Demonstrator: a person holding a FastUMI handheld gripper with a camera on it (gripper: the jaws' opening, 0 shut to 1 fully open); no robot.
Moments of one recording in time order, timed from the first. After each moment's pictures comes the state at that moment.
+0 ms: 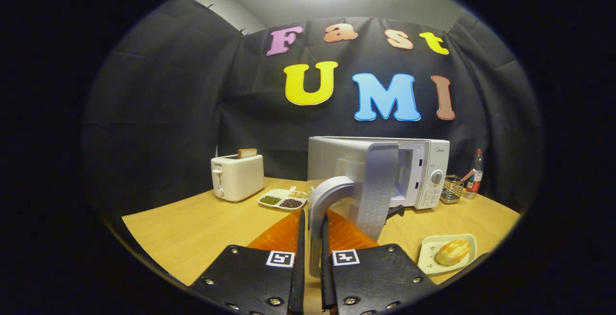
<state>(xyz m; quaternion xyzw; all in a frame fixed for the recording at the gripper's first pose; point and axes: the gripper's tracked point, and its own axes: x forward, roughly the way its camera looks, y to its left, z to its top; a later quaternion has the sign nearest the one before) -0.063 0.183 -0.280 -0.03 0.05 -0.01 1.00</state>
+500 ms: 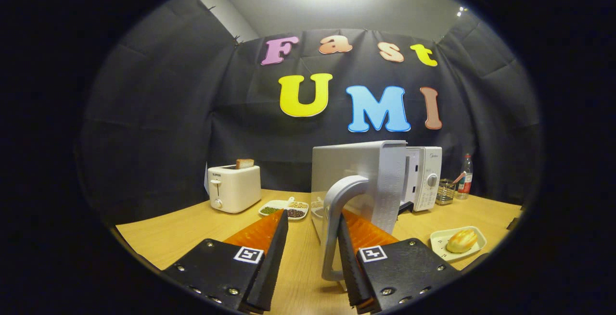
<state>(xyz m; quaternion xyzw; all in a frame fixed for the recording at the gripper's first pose) -0.060 0.213 -0.283 -0.03 0.02 -0.03 1.00</state>
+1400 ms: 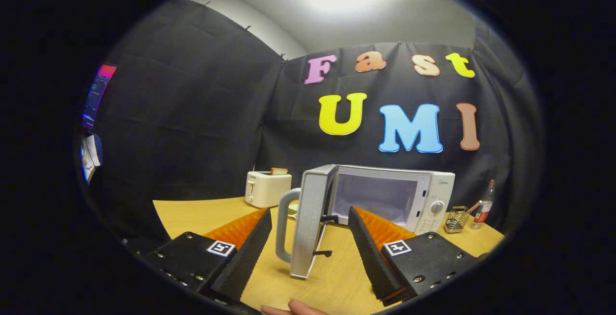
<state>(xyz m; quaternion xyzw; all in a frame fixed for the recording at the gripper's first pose) -0.143 0.114 -0.243 -0.07 -0.02 0.16 0.98</state>
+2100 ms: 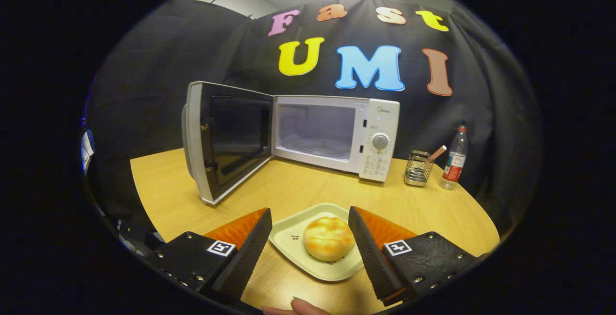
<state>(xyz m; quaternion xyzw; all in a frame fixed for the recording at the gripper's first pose) -0.139 -0.085 -0.347 -0.07 0.17 0.08 0.98</state>
